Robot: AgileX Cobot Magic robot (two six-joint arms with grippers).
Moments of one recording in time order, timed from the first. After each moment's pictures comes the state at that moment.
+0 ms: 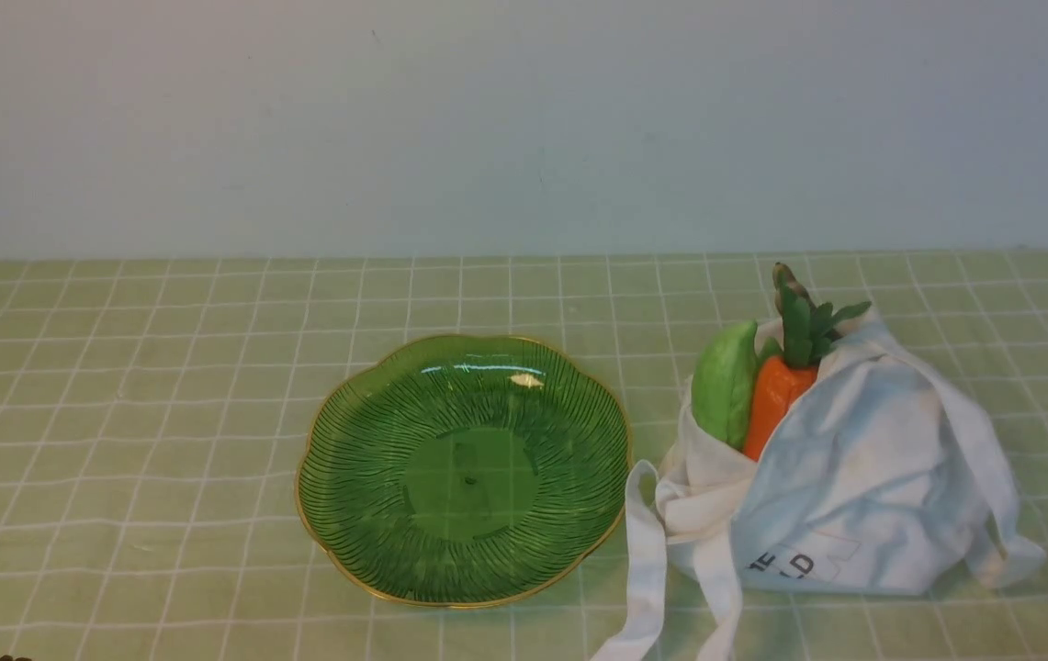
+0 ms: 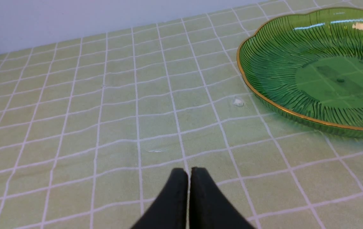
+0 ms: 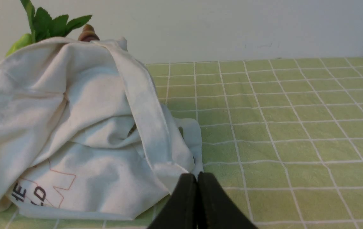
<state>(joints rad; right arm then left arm) 0.00 -0.01 0.02 0.03 0.39 0.03 -0.08 -0.01 0.03 -0.05 0.38 0.15</state>
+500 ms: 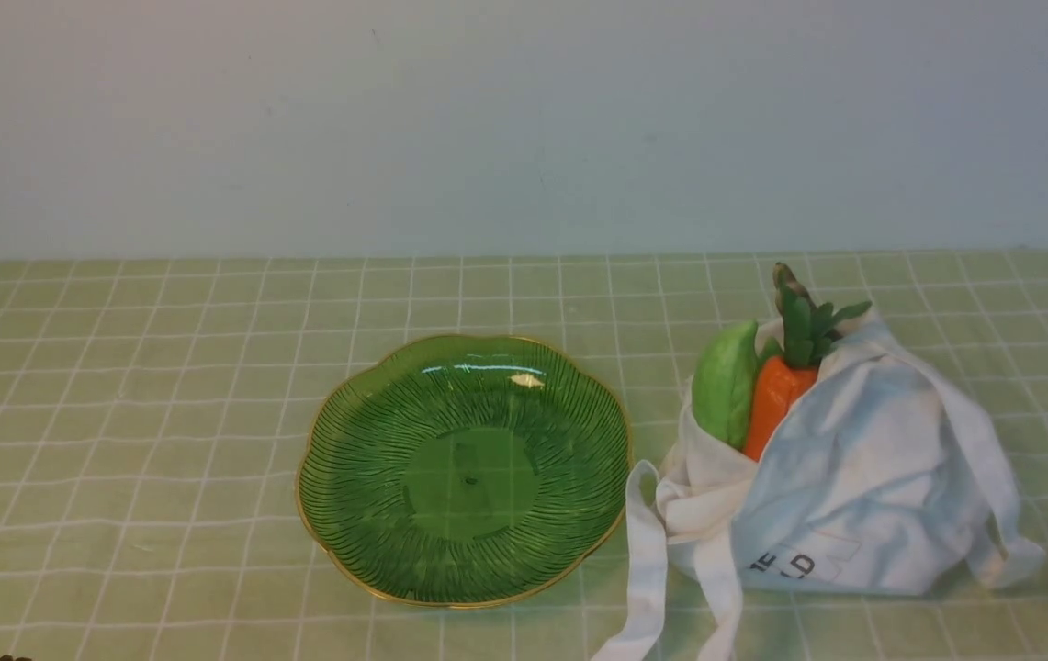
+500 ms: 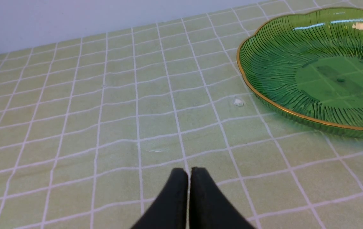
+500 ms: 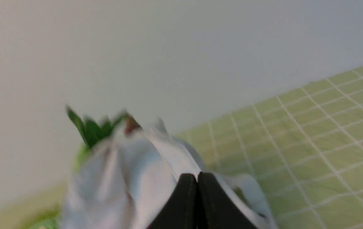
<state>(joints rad) 0.00 -0.01 0.03 0.36 0.16 0.19 -0.08 -0.01 0.03 -0.05 0.38 0.15</state>
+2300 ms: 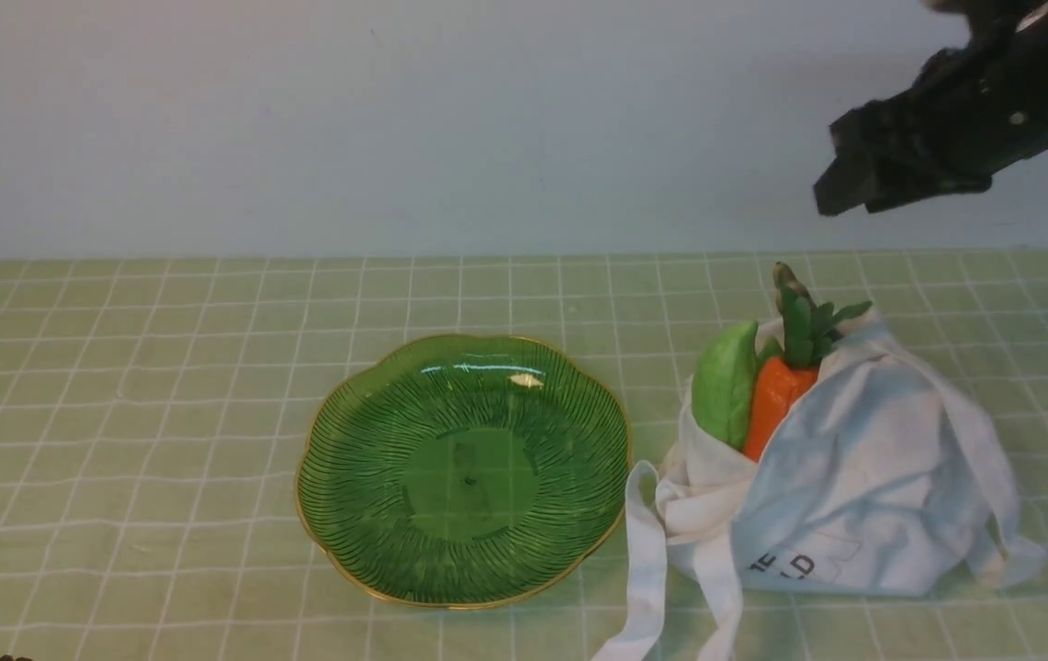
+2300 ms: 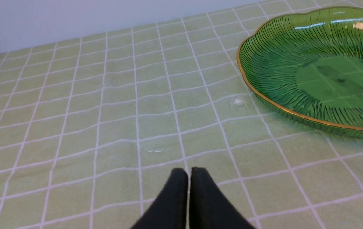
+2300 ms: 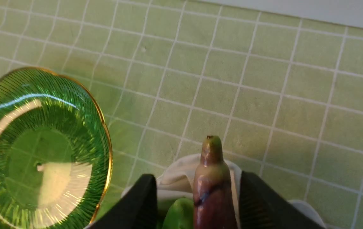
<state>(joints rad) 0.14 1.82 -1.65 0.37 1.07 -0.29 -0.08 -0.01 0.03 -0.05 0.38 0.15</state>
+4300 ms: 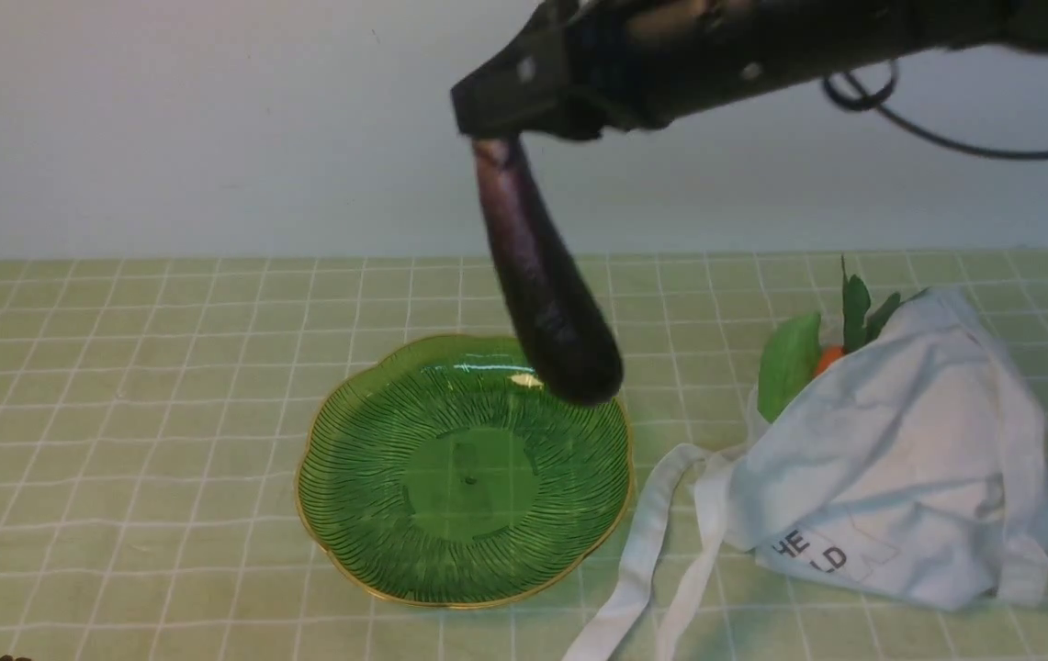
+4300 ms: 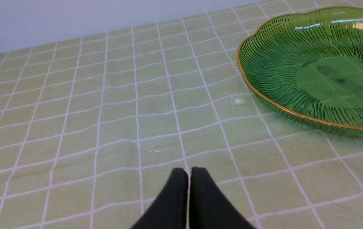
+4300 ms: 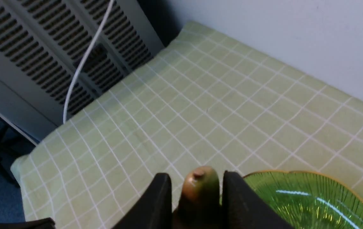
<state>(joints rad) 0.52 1.74 -1.66 0.89 0.87 -0.61 -0.08 -0.01 0.03 -0.05 0.38 0.15</state>
